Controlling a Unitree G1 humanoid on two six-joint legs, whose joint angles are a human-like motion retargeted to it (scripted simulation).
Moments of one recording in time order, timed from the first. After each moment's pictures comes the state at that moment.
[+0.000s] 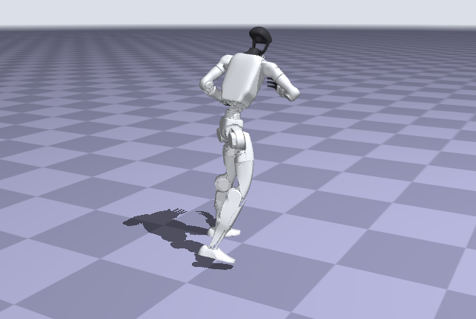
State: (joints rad) left arm 0.28 0.35 -0.19 -0.35 -1.67 -0.28 -0.06; right arm -0.57 -0.94 0.65 -0.53 0.70 -0.24 -0.11; waist 0.64 0.03 0.37; left_leg -0.15 0.13 -0.23 0.09 -0.16 -0.10; right_leg -0.04 -0.27 -0.39 0.41 -0.20 0.03
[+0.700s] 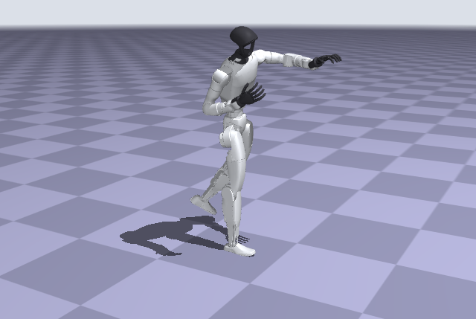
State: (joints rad) left arm -0.99 1.12 -0.50 0.33 0.20 0.03 0.49; right arm 0.06 -0.41 0.01 -0.71 0.60 -0.26 -0.04; waist -0.39 0.23 0.26; left_leg 0.21 0.23 0.48 0.47 0.04 -0.11; right_leg -0.17 -0.27 -0.18 -0.02 -0.09 0.15
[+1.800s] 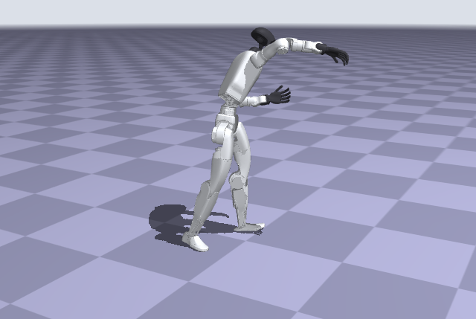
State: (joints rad) left arm -0.36 0.40 -0.56 -0.27 -0.39 -0.25 0.07; right arm 0.45 -1.95 -0.68 0.56 0.21 -0.10 0.13; waist 0.62 -0.25 0.48; left_leg -0.21 0.22 0.37 0.04 -0.25 -0.21; right_leg 0.11 -0.13 -0.61 0.23 -0.27 0.12
